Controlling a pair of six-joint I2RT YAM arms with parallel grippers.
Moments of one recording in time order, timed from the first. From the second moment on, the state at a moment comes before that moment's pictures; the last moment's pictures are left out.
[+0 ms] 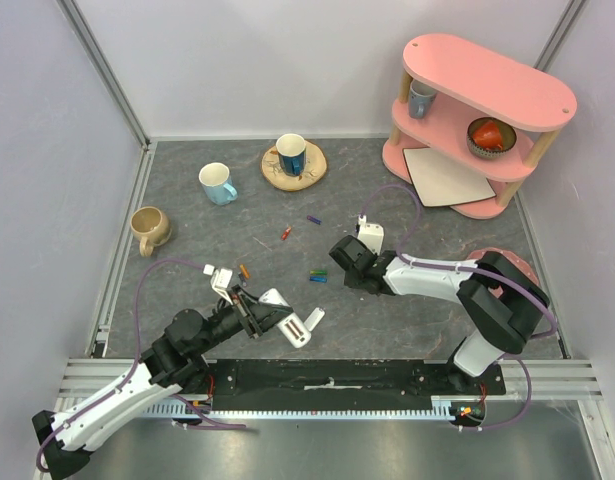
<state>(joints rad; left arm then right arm) -0.91 0.07 0.05 0.06 0.08 -0.87 0.85 1.63 0.83 -0.30 0.45 0.89</state>
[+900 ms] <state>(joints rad) -0.91 0.28 0.05 0.22 0.09 -0.89 0.85 1.52 0.74 -0.28 0.40 0.79</state>
